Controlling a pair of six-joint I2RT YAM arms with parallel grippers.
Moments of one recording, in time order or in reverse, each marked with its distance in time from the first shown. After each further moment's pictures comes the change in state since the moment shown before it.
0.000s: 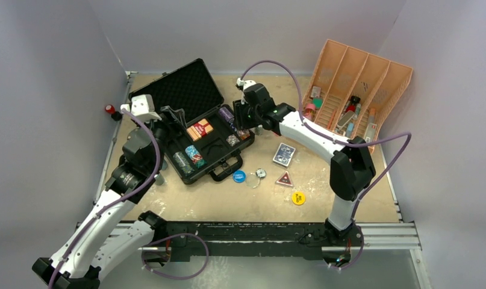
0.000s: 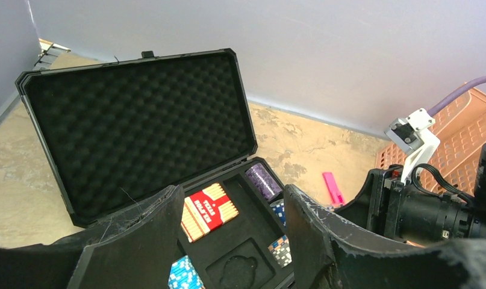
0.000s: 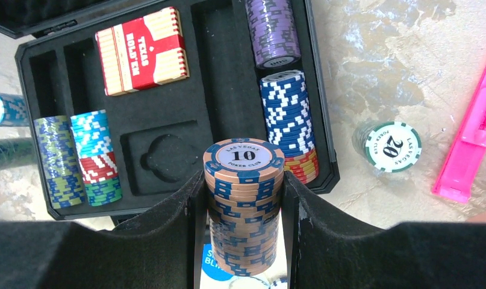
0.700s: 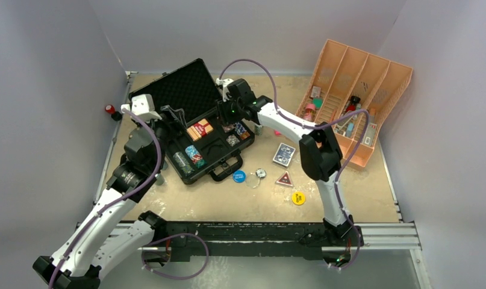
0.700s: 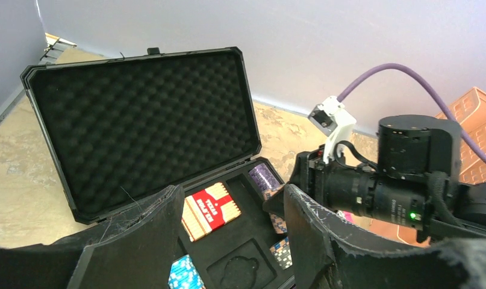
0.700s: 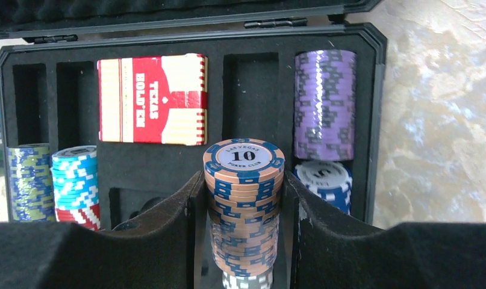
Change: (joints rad) left arm 0.001 0.011 -0.003 0.000 -0.022 -0.015; right arm 0.000 0.333 0.303 0.004 -0.135 -0.134
